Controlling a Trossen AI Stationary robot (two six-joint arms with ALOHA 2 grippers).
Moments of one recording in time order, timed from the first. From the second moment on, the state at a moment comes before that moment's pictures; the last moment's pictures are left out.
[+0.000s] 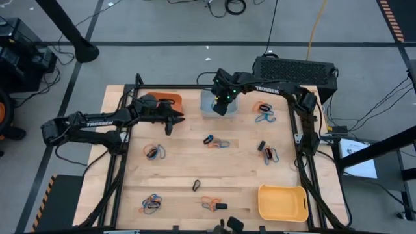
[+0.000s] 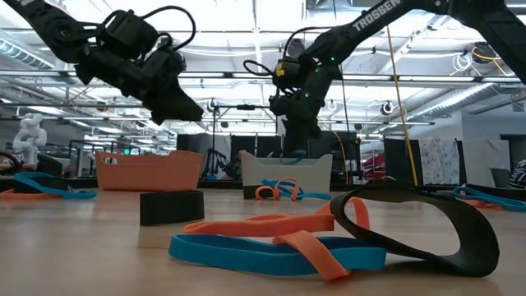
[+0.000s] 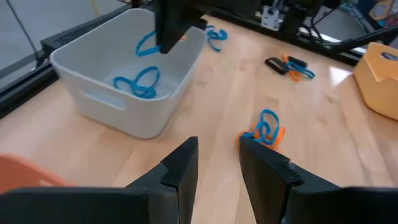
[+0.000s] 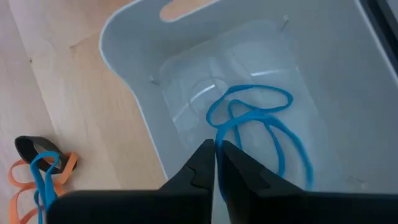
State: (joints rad) left arm 0.48 1.09 0.43 0.22 0.31 -0.09; right arm -0.53 2.02 1.61 -0.75 -0.18 -0.04
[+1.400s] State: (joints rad) left arm 0.46 1.08 0.44 0.18 0.31 -0.07; right arm -0.67 1.63 1.36 -1.24 0.03 -0.04
